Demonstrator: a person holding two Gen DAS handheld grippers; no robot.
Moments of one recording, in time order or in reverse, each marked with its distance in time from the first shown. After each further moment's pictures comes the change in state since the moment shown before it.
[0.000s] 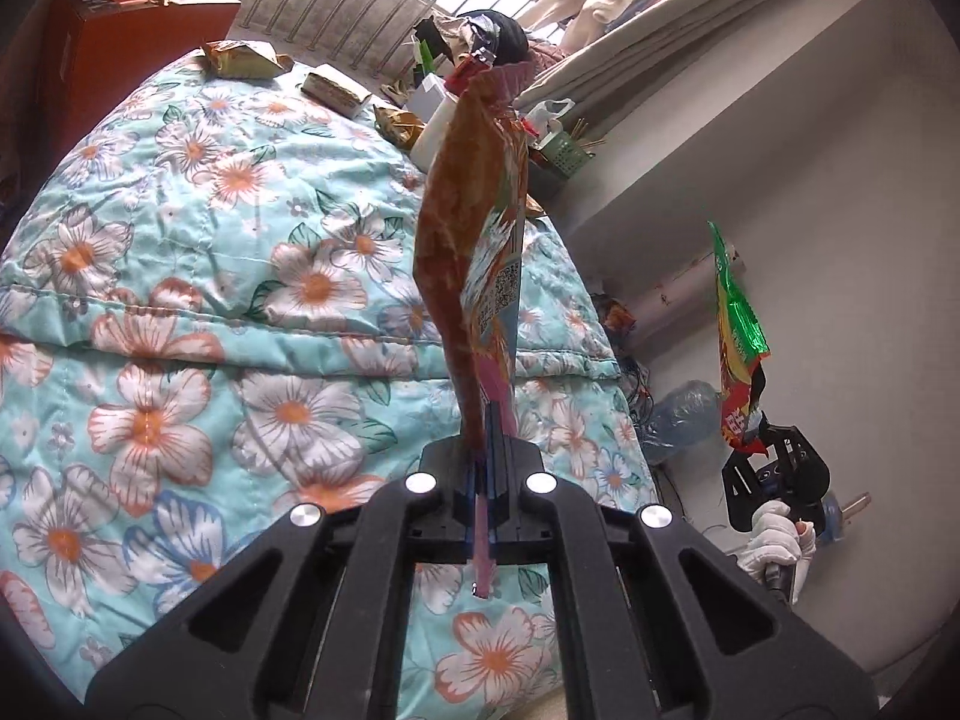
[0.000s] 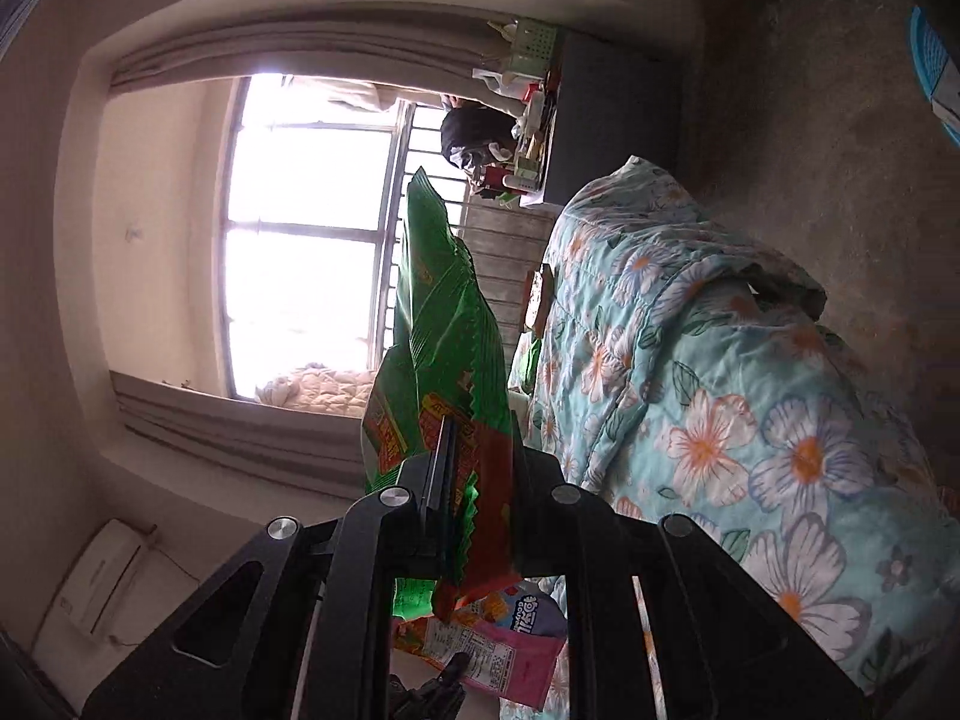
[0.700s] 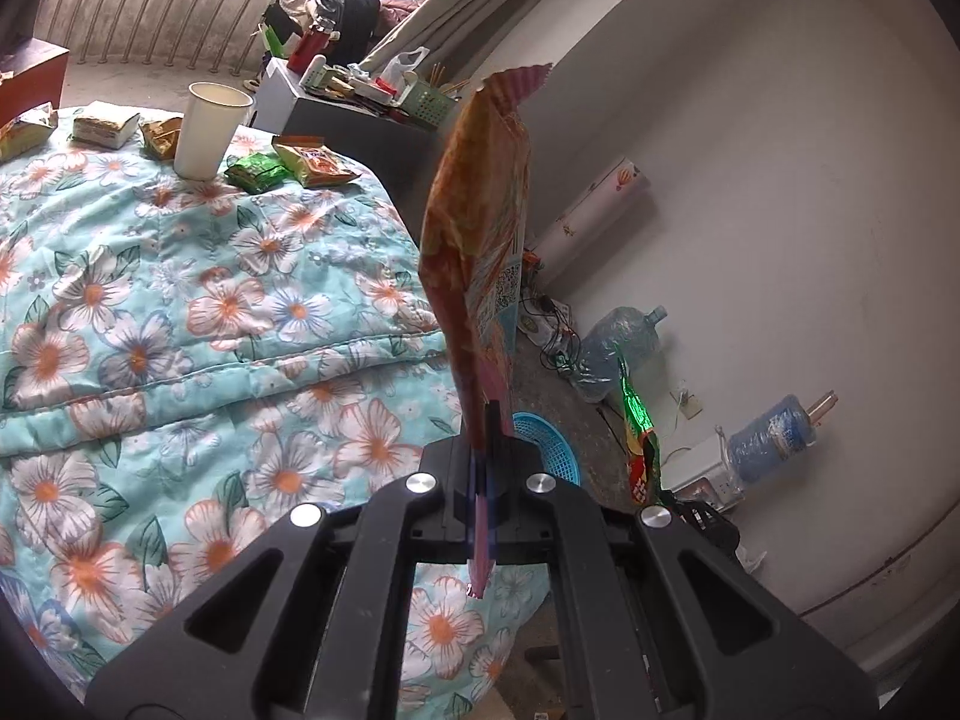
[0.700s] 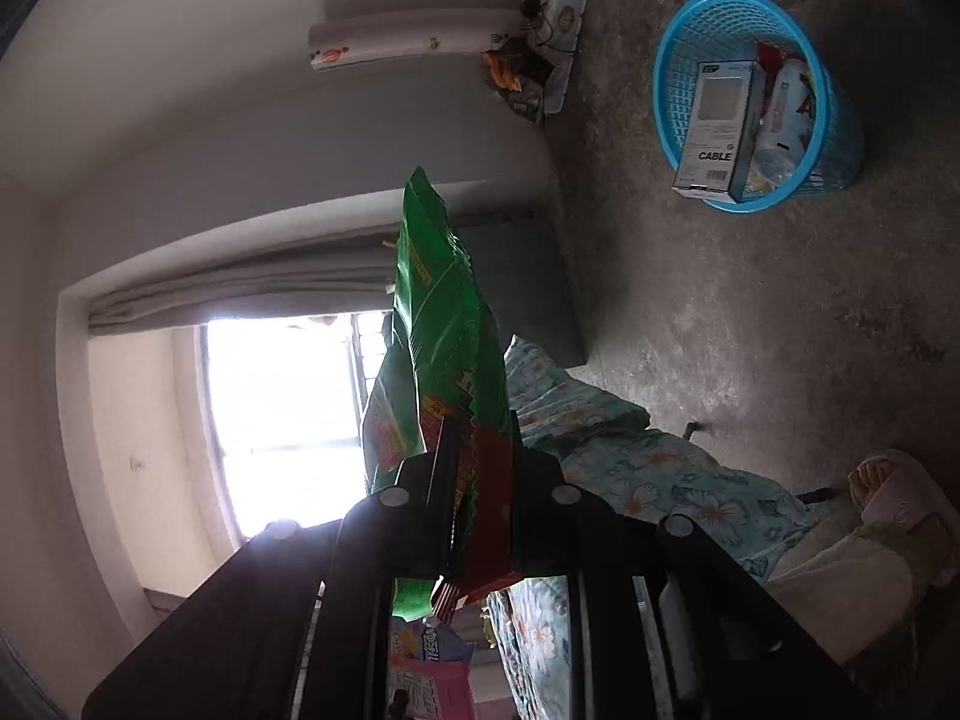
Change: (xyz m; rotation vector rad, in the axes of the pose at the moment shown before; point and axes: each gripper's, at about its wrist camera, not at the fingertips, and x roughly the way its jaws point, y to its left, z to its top) left arm 0.079 -0.136 -0.004 0.227 0.119 -0.172; right arm -0.186 -0.158 0.014 0.421 -0.446 -0.026
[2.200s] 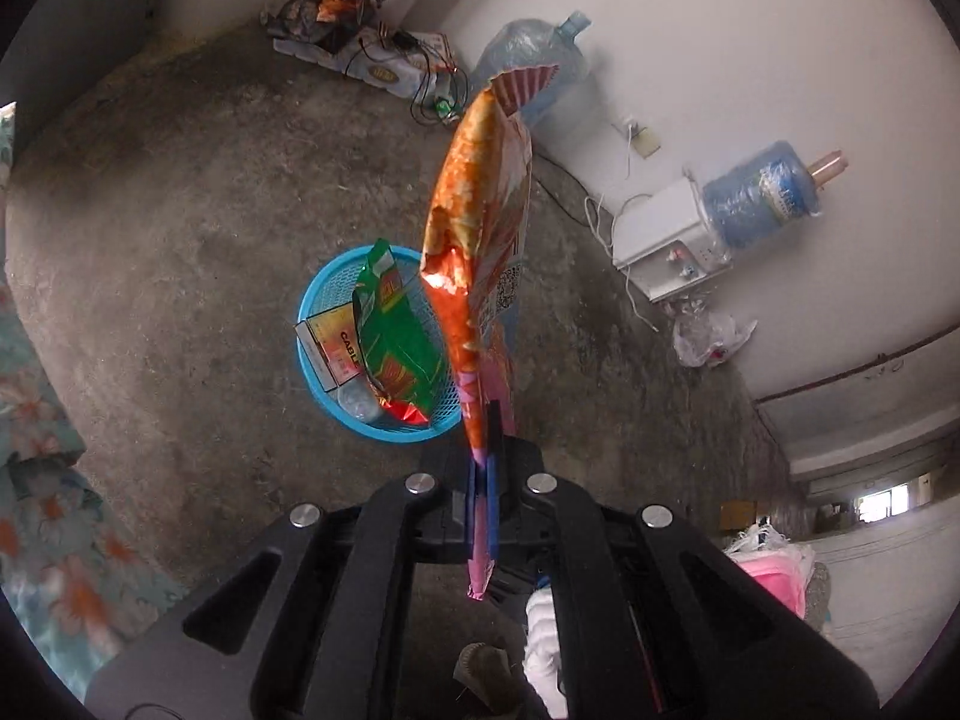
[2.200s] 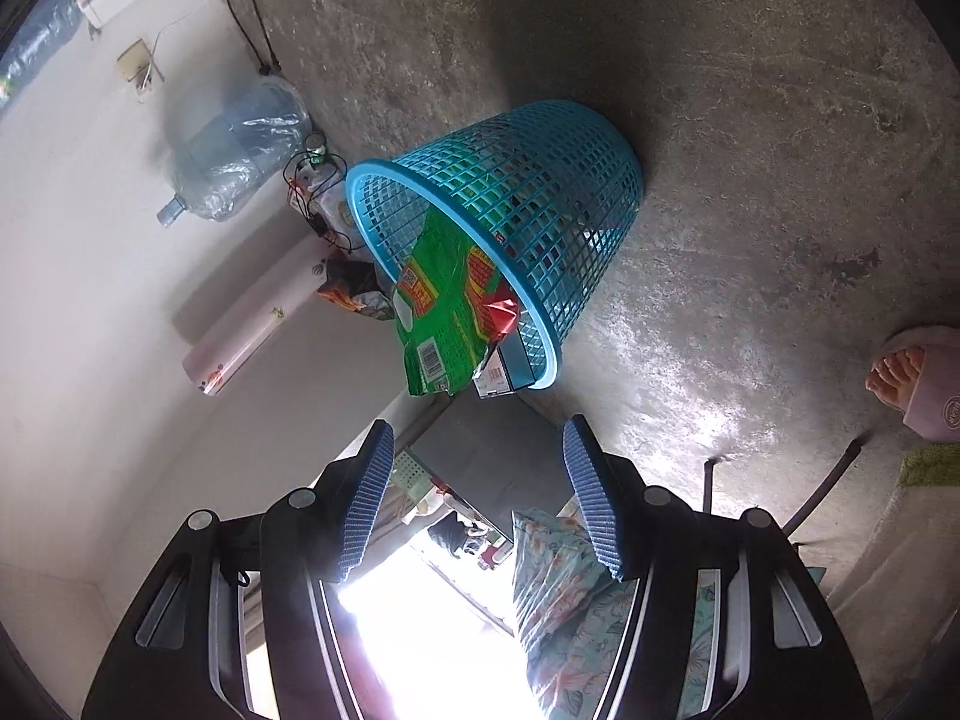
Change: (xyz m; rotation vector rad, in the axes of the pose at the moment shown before) left arm 0.452 -0.205 -0.030 0.289 0.718 -0.118; right arm -0.012 -0.184 0.088 0.597 -0.271 0.028
